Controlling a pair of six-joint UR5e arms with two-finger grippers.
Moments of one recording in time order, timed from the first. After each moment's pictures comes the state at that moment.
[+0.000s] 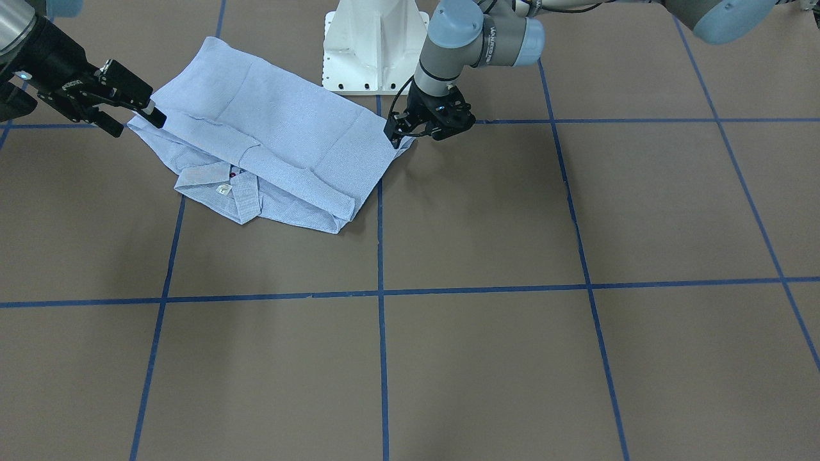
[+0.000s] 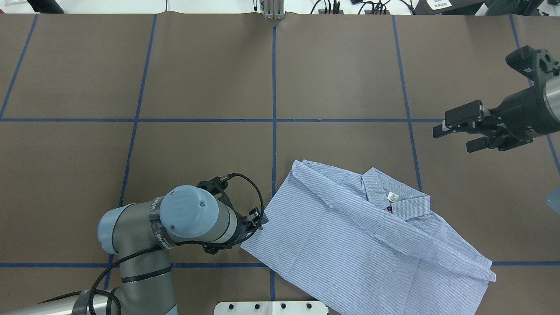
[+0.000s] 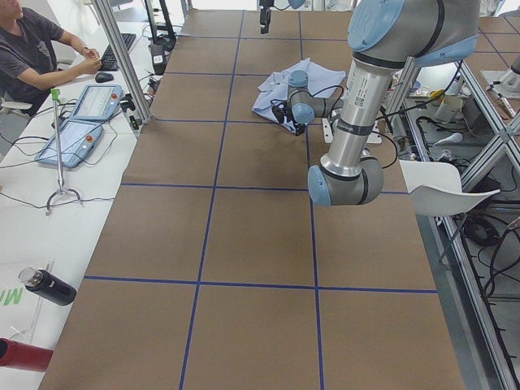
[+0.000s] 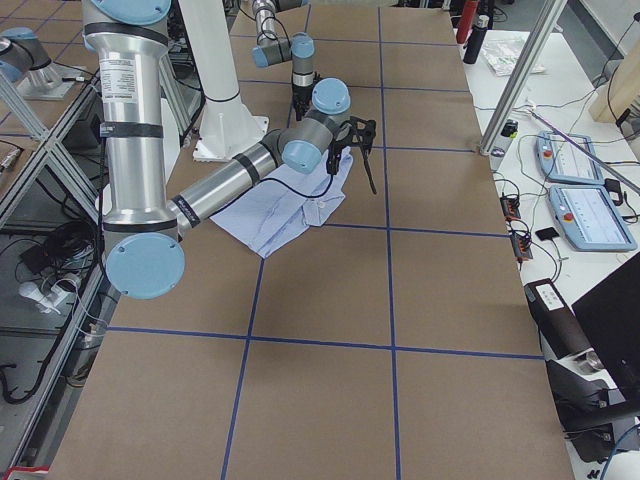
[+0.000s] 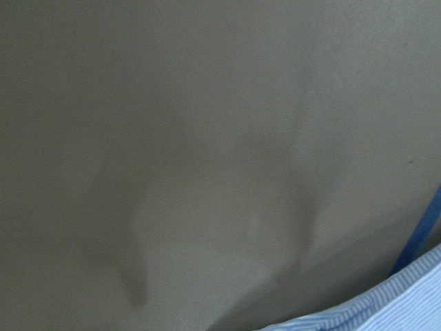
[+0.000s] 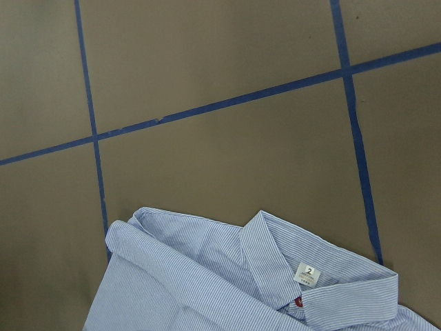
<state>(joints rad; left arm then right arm) -0.28 -2.10 -1.77 -1.82 -1.81 -1.91 1.00 -1.55 2.13 -1.17 2.39 1.25</state>
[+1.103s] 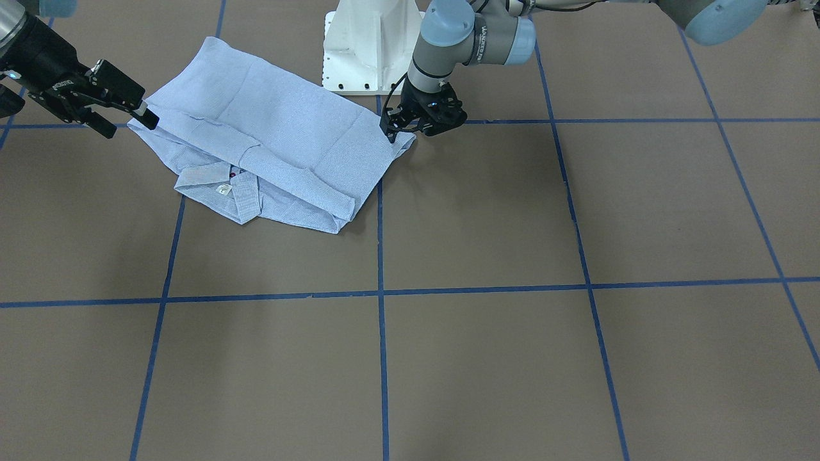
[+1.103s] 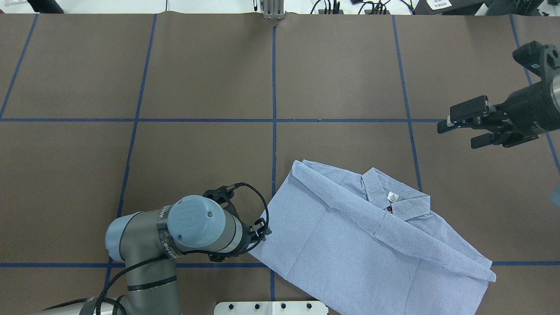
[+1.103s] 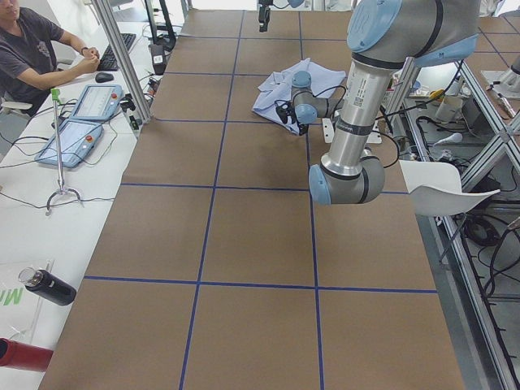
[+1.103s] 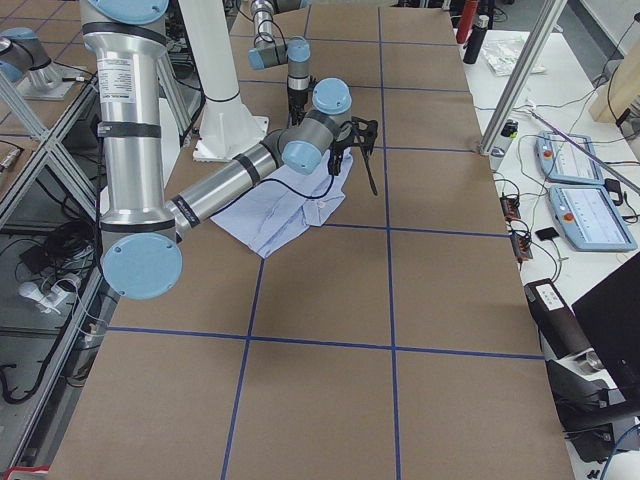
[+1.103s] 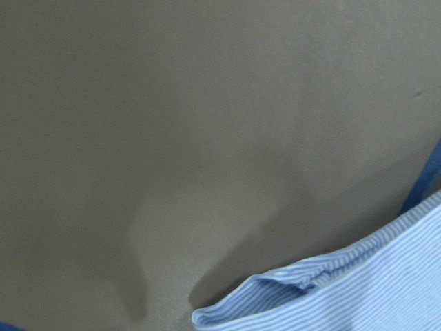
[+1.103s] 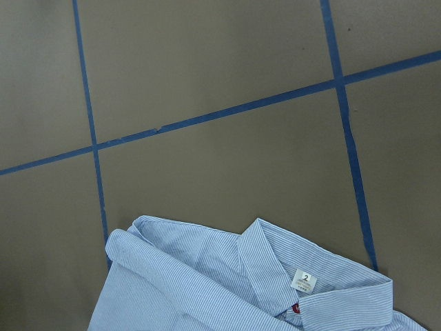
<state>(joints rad) -0.26 -2.11 -1.76 -1.83 -1.81 -1.90 1.02 -1.55 2.13 -1.17 2.39 1.25</state>
